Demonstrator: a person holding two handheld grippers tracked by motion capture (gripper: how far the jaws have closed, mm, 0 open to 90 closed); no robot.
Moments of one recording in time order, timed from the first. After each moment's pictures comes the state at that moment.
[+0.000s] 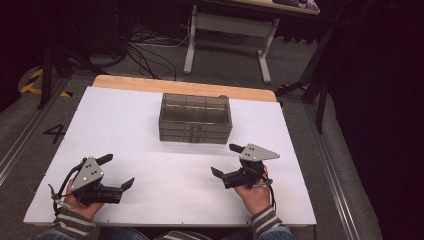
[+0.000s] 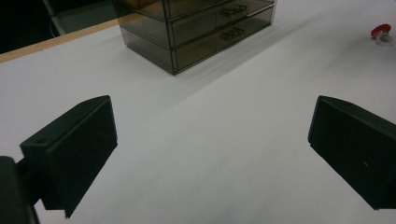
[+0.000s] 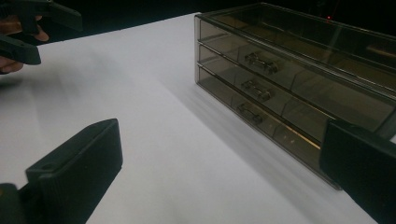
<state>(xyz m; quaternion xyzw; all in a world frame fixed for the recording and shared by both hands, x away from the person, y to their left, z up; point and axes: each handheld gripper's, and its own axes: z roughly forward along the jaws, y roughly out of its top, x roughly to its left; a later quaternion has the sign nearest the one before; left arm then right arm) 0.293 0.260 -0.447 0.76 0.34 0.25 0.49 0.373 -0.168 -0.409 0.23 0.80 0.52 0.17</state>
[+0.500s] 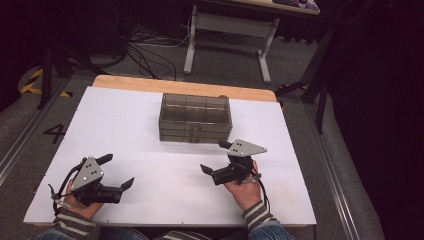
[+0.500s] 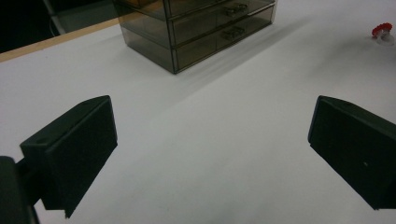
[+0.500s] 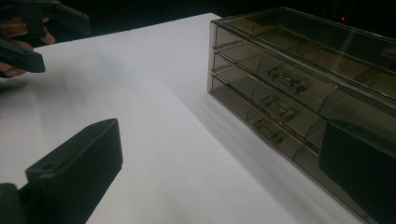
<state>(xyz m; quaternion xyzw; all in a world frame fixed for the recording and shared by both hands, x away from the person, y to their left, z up) 0.294 0.261 -0.447 0.76 0.34 0.25 0.49 0.382 -0.140 -0.407 0.22 0.81 0.52 0.16</state>
